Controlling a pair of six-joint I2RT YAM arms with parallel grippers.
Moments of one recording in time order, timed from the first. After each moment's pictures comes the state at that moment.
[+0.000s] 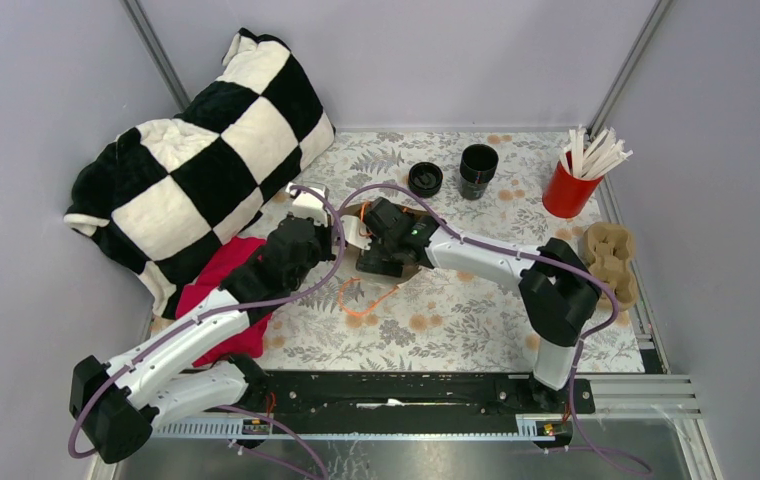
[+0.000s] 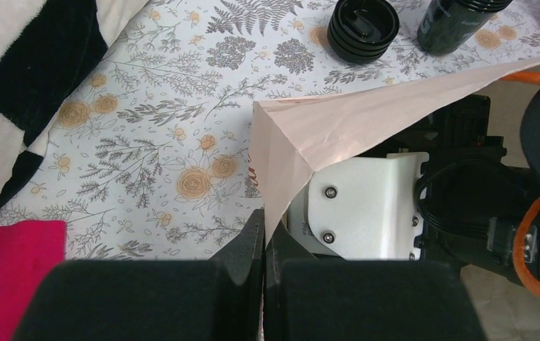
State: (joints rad) left arm -0.74 0.96 0.77 -0.17 -0.40 -0.25; right arm 0.91 1.81 1.33 -0.45 0.22 -0.62
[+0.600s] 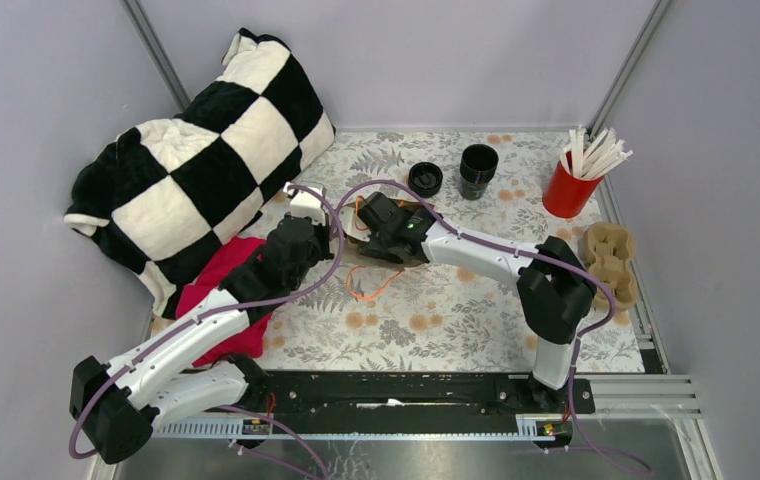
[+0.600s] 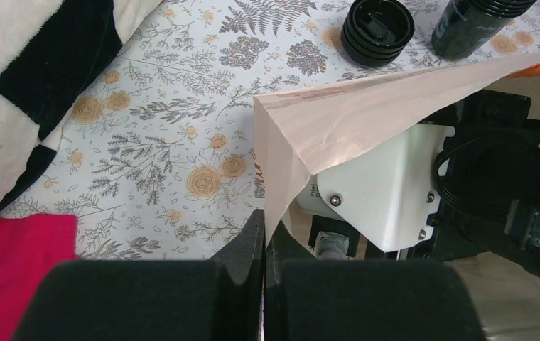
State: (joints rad) left arm -0.73 0.97 0.77 -0.19 -0.43 -0.25; right arm 0.91 1.85 1.41 -0.52 0.34 -0.60
